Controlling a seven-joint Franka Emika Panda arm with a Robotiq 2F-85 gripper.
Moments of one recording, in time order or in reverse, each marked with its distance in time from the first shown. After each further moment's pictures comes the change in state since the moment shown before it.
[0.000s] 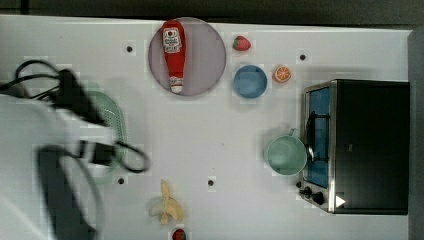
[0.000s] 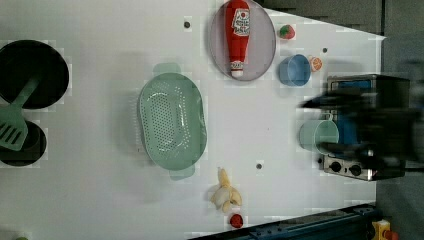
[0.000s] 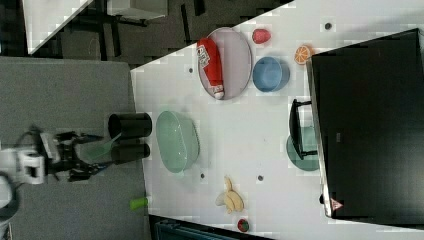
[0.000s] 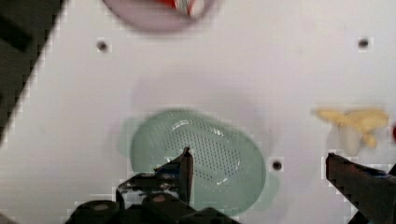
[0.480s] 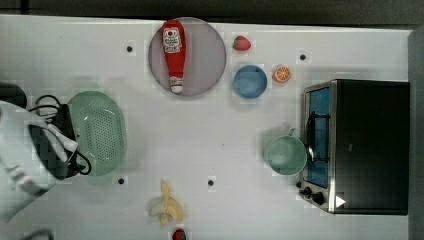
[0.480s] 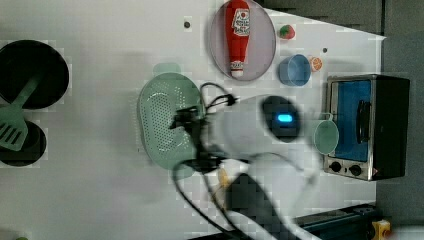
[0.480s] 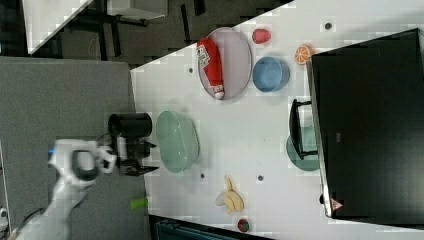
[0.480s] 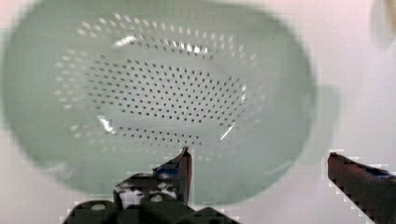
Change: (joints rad) arm 0.035 0.490 0.252 -0.031 -0.018 0.296 0.475
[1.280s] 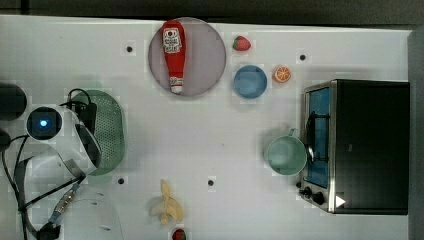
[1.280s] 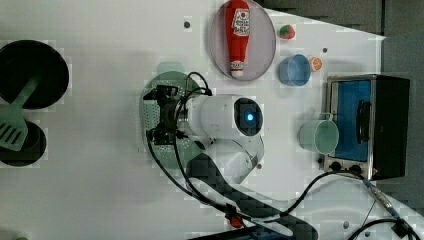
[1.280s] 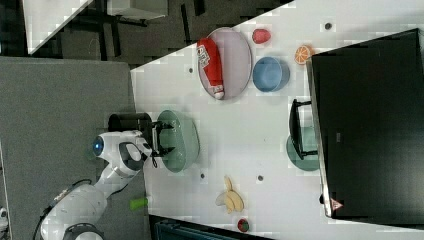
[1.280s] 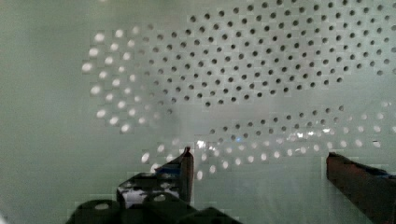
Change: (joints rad) arm -0.011 0.340 0.002 0.021 0.019 0.567 0.307
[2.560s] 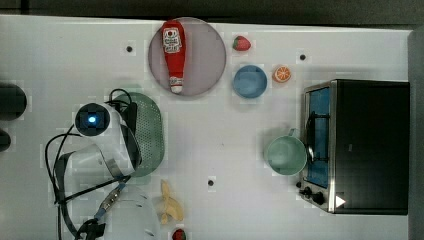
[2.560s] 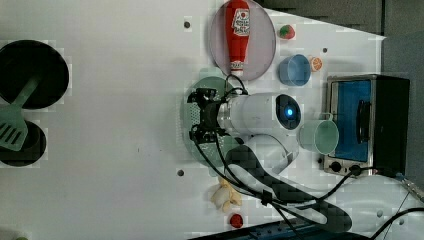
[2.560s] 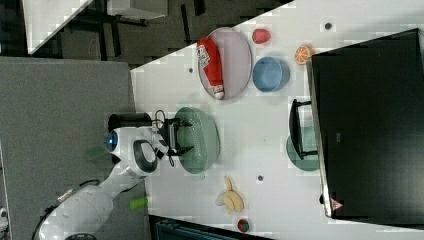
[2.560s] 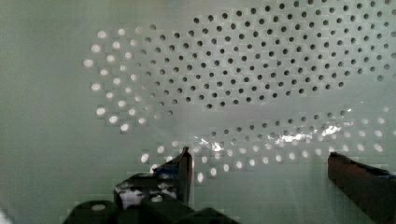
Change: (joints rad) arm -0.175 -0.110 0.016 -0.192 -0.016 0.004 -0.134
